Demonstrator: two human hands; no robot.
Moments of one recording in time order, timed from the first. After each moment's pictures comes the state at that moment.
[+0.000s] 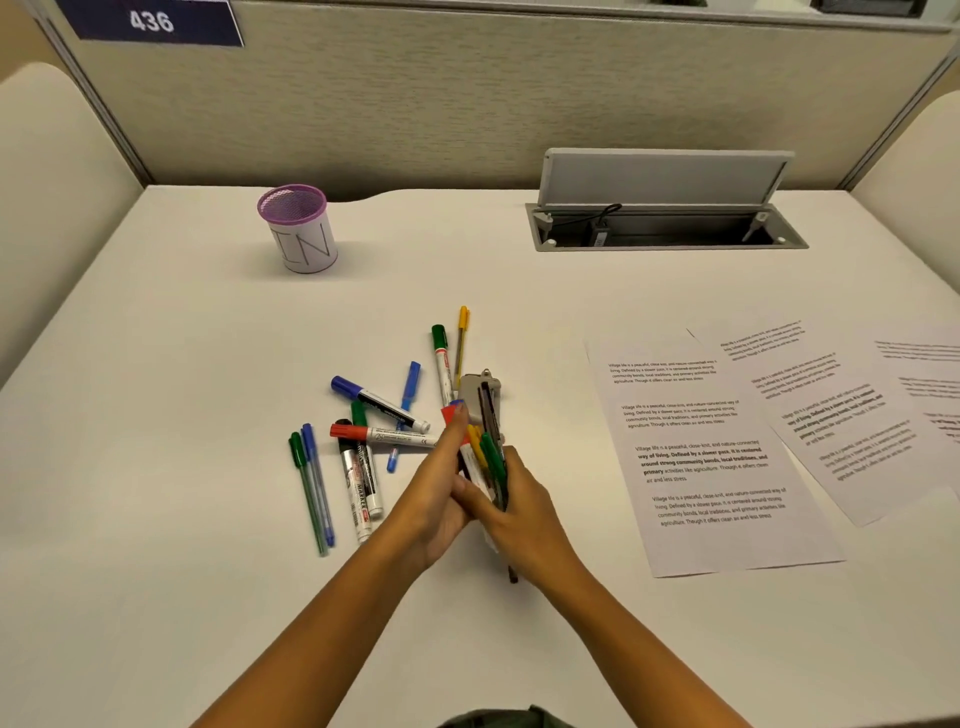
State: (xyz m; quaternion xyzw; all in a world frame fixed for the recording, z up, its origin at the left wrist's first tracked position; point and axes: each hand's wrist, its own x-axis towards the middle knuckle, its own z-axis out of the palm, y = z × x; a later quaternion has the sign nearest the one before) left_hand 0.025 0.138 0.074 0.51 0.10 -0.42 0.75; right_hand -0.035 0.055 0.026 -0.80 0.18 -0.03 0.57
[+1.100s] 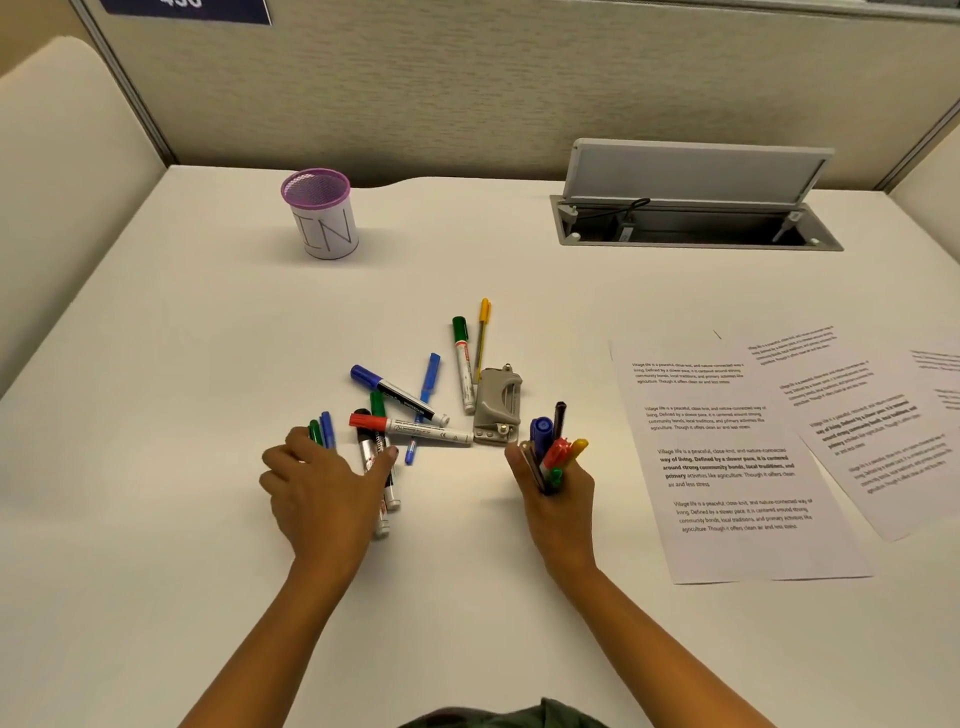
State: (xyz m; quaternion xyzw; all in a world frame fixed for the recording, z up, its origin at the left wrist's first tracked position) left_hand 0.056 0.218 0.035 0.97 0.12 0.00 0.23; right_hand -0.027 0.042 0.003 -0.73 0.23 -0.24 0.59
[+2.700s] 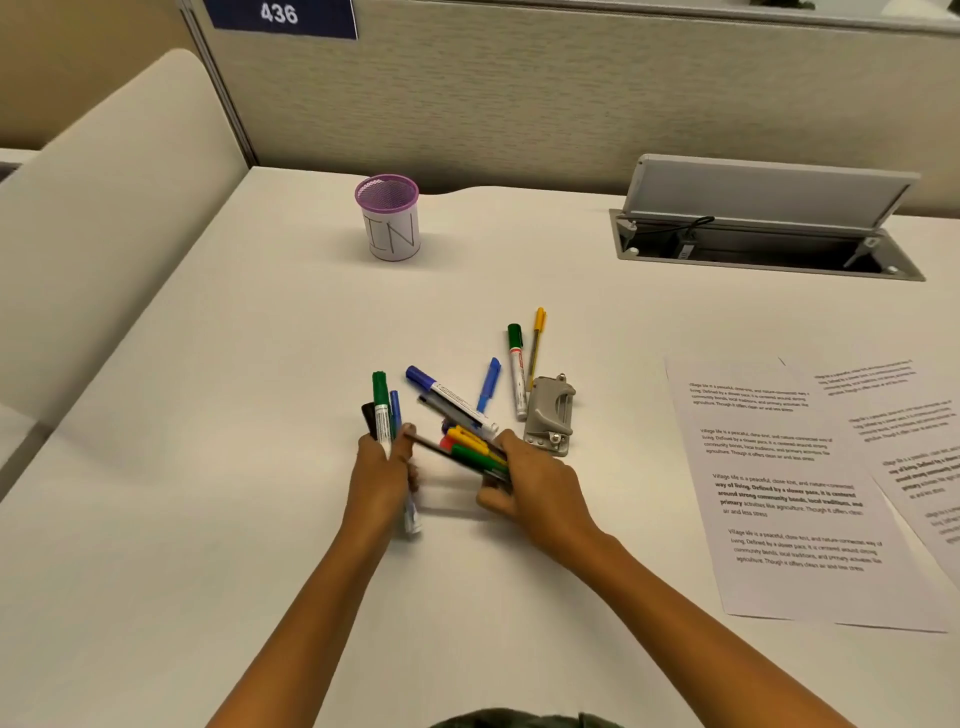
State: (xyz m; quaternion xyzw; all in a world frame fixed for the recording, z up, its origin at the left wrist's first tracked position) left_hand 0.072 0.232 0.030 0.77 0.16 -0.16 0.60; right_hand 0.013 0.071 0.025 -0.96 0.03 0.03 0.28
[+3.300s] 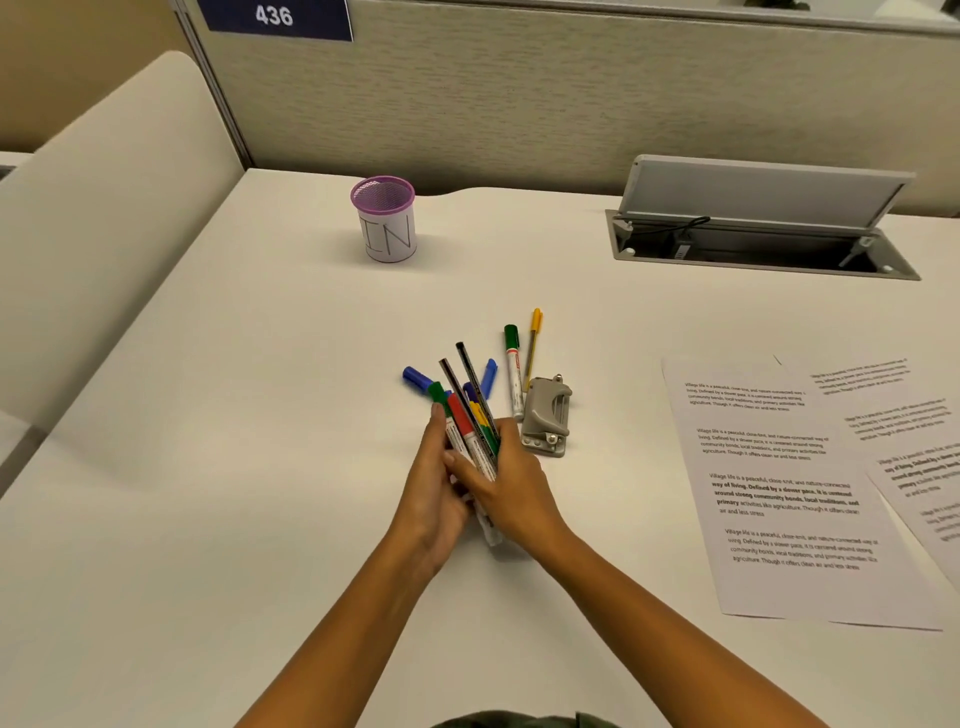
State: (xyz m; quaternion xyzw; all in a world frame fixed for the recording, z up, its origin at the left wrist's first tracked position) left_hand 0.043 0.189 0.057 0.47 0.17 -0.29 0.81; right_hand 0.021 0.097 0.030 -0.84 0.15 0.02 0.53
